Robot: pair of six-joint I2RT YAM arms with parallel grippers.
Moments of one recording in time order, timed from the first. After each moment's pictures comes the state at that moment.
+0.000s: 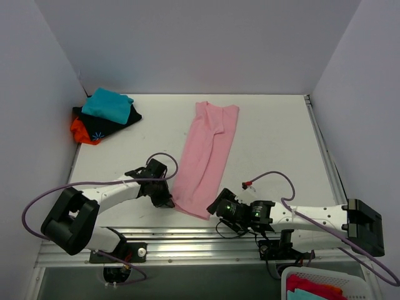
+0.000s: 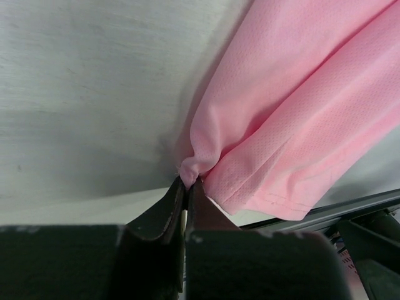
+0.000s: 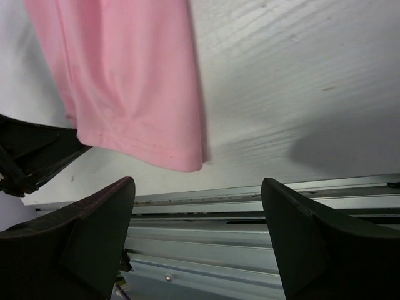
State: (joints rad) left arm -0.57 1.40 0.64 -0.45 0.19 -0.94; right arm 1.27 1.14 0.57 -0.49 0.44 1.73
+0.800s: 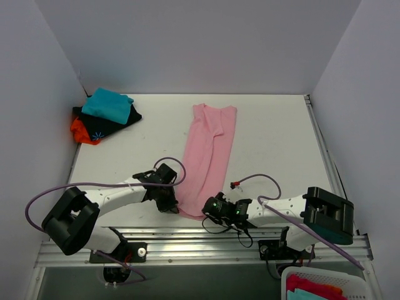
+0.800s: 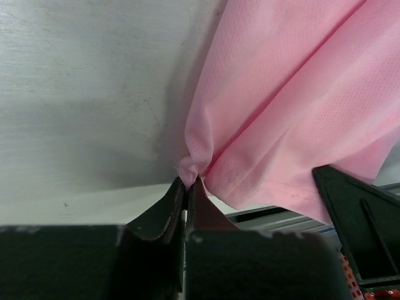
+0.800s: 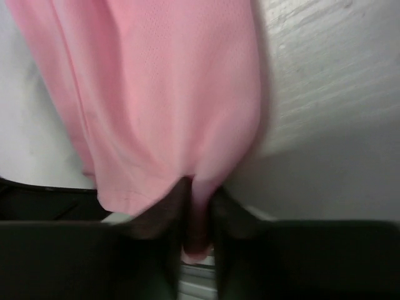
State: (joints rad) left arm -0.73 1.40 0.67 -0.51 0.13 -1.00; right arm 1.22 1.41 0.53 -0.12 0.44 1.77
